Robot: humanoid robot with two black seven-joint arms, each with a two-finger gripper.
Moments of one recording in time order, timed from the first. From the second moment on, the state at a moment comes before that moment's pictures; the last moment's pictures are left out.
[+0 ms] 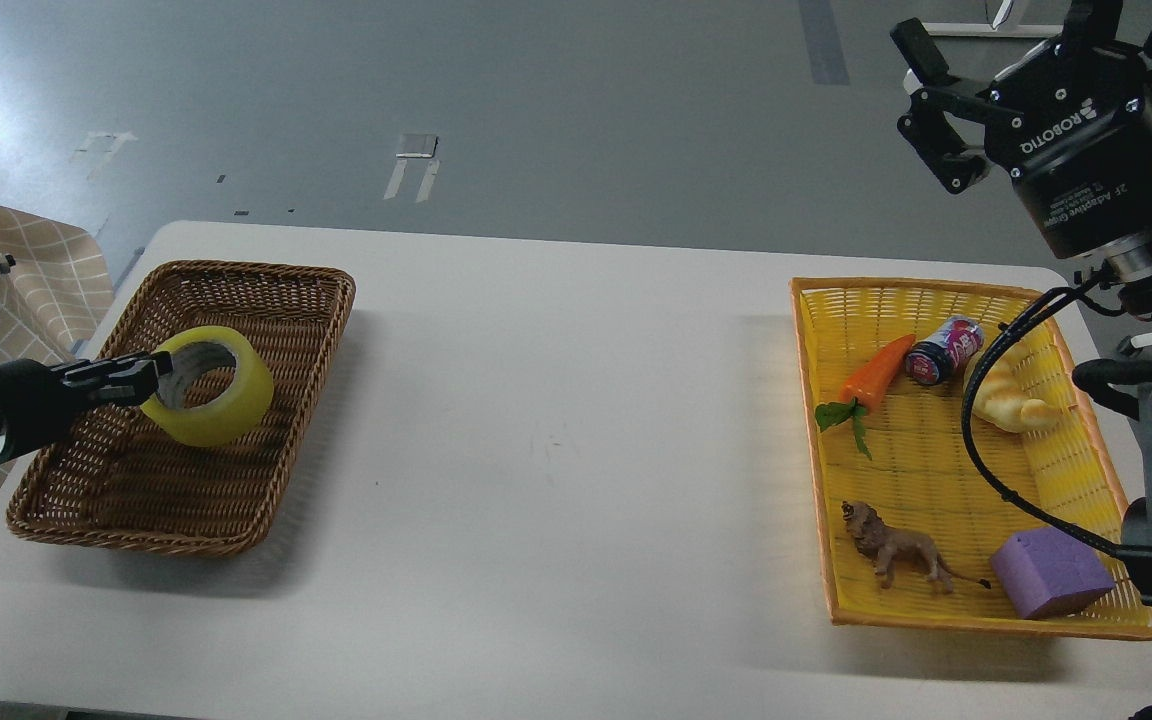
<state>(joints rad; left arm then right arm) -0.39 1.01 -0.68 -1.07 1.61 -0.15 -0.34 0.40 -0.17 1.57 1.62 -0.72 0.45 -0.10</state>
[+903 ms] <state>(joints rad) -0.49 0.97 -0.86 -1.40 0.87 -0.13 -0.44 0.39 -0.16 1.57 1.61 -0.74 0.45 -0.10</state>
